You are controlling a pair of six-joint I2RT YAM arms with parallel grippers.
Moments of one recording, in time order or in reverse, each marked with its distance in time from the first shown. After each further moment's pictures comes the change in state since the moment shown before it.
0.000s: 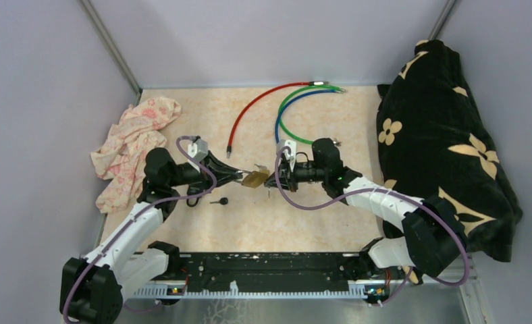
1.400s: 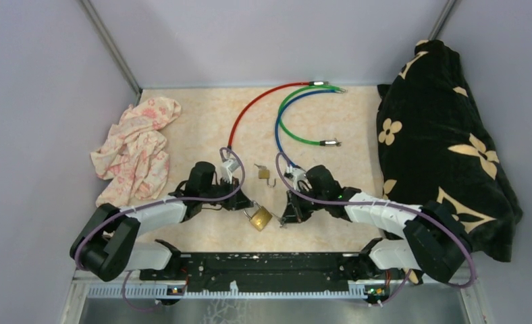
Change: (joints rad) left arm -0.242 0.356 -0.125 -0.204 -0.465 -0.215; right arm 0.111 -0.084 -0.186 -0.308 0.243 0.528
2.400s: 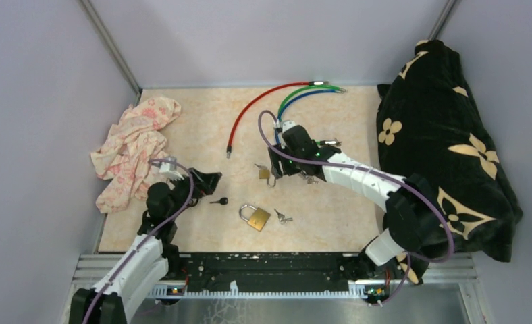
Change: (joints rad) left arm 0.272 -0.565 -0.283 0.137 -0.377 -0.203; right arm 0.000 0.251 0.517 -0.348 0.615 -0.059
